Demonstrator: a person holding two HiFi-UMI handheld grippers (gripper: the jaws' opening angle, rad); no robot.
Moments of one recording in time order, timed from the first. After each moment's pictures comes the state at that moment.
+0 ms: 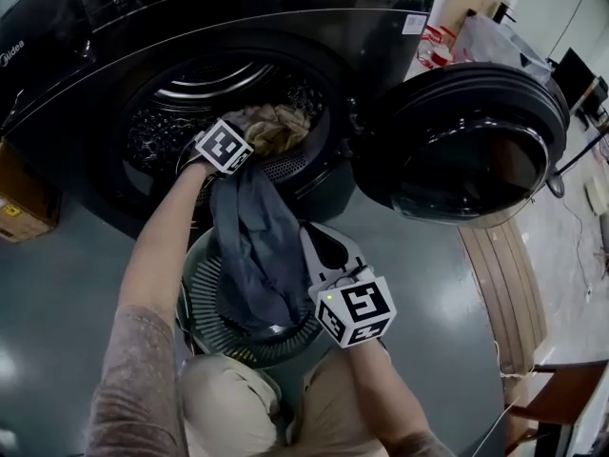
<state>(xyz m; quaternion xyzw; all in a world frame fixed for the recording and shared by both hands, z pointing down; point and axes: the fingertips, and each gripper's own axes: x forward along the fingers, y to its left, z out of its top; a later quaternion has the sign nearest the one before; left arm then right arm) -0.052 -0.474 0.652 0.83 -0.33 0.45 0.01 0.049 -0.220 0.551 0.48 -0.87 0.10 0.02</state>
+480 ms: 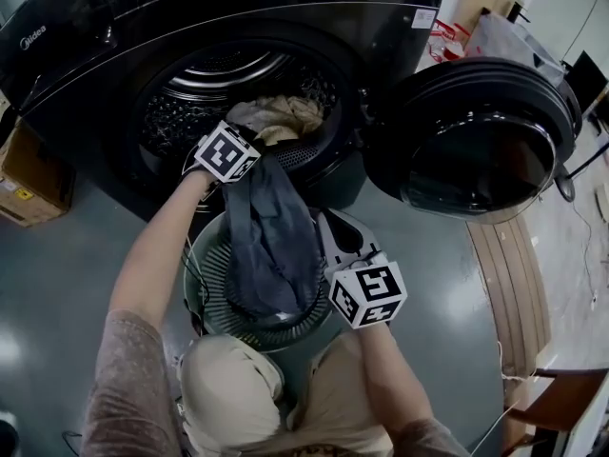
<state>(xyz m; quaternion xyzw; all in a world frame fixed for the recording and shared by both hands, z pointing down) -0.046 -0.422 0.623 0.85 -0.33 0.41 -0.01 0.066 -0.224 0.559 0.49 -0.86 0.11 0.02</state>
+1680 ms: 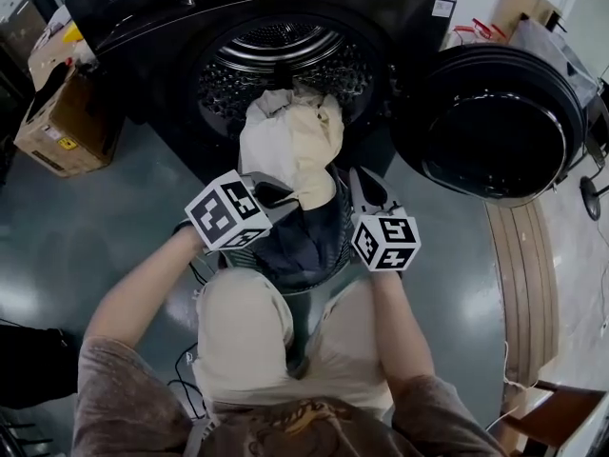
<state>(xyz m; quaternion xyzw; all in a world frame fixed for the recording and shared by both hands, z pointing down) -0.019 -0.145 0.565 0.90 -0.21 0.37 0.06 0.077 -0.219 0.560 0.49 -0.86 0.11 -0.01</state>
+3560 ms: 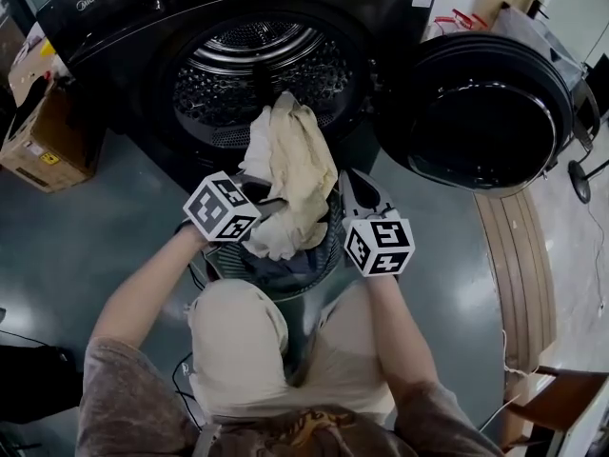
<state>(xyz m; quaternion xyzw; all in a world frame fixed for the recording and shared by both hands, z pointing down) -0.024 -0.178 0.618 0.90 -0.22 0.35 0.13 0.089 -0.215 0.560 0.51 -0.86 0.10 0.01</state>
